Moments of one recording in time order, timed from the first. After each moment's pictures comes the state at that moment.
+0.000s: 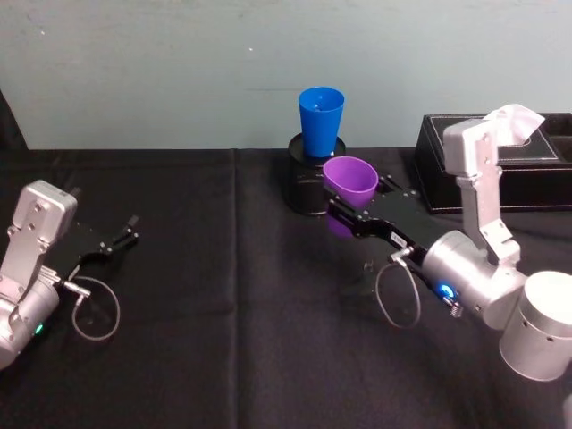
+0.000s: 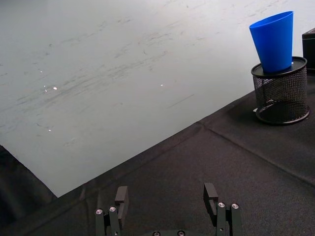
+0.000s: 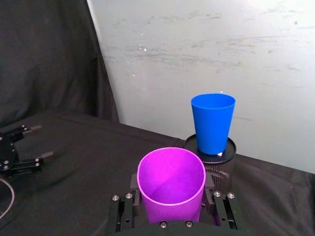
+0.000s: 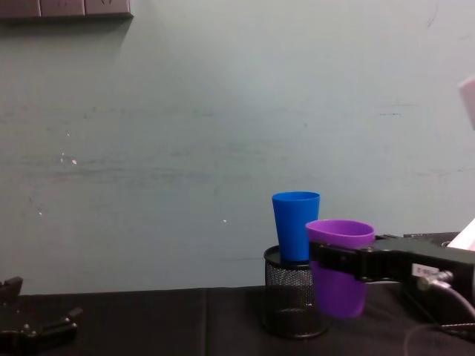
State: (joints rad) left arm -0.20 0.60 0.45 -1.41 -0.25 -0.12 0.03; right arm 0.21 0.32 -0.32 -1.58 0.36 0.17 0.26
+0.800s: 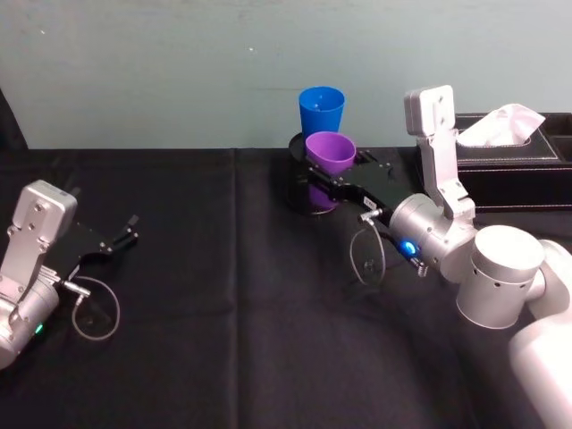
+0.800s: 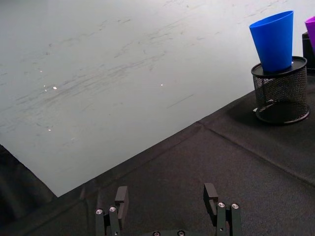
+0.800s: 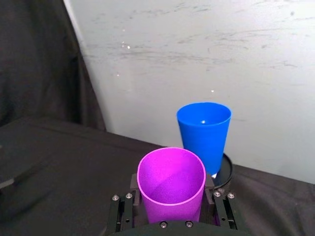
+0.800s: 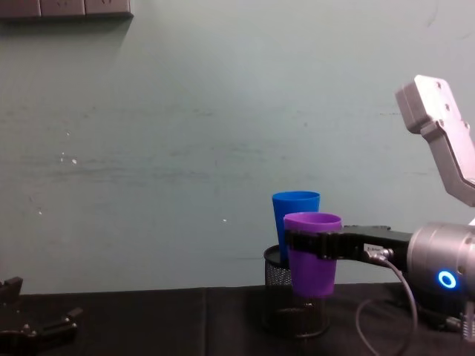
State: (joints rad) left arm -0.20 0.60 0.45 -1.41 -0.25 -0.12 0.03; right arm 0.40 0.19 -0.34 -1.34 0.31 0.19 0.24
